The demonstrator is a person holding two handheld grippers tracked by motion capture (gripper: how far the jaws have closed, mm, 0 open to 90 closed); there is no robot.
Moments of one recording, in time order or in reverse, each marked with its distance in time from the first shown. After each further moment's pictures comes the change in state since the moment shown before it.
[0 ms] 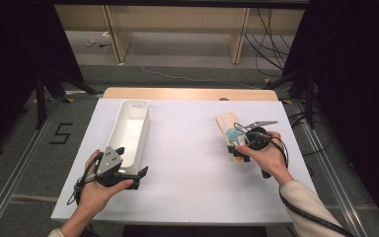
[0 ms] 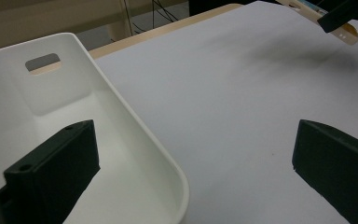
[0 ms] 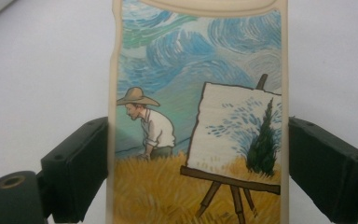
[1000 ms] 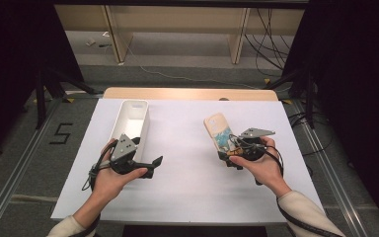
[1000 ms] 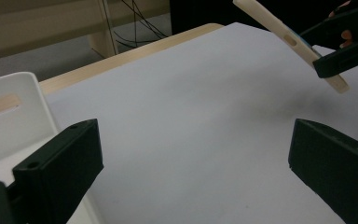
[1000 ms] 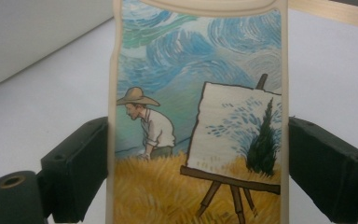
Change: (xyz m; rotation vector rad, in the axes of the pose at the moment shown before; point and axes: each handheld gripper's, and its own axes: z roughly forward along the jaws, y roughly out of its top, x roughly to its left) left arm -0.017 0.045 0.031 -0.030 -0.086 -0.014; right arm 0.038 -0.013 -0.014 -0.152 0.109 -0.113
